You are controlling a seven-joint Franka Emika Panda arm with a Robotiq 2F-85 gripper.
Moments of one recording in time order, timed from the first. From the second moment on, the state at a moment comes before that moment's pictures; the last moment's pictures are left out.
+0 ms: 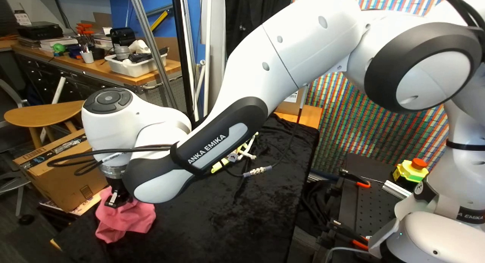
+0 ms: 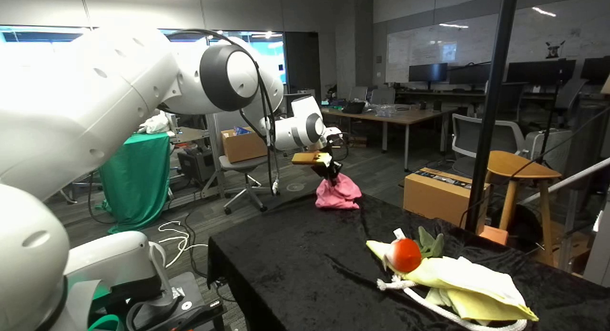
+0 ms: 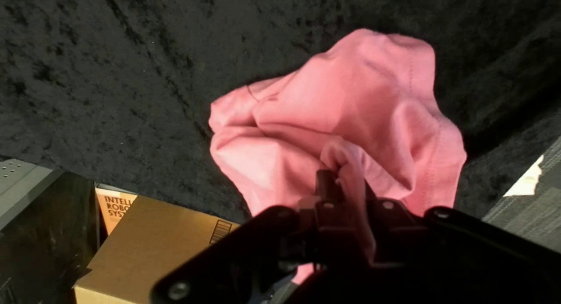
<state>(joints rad) 0.56 0.97 -0.06 -1.24 -0.23 2.48 0.30</state>
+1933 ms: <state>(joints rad) 0.20 0.24 -0.19 -2.14 -0.50 2.61 0.72</state>
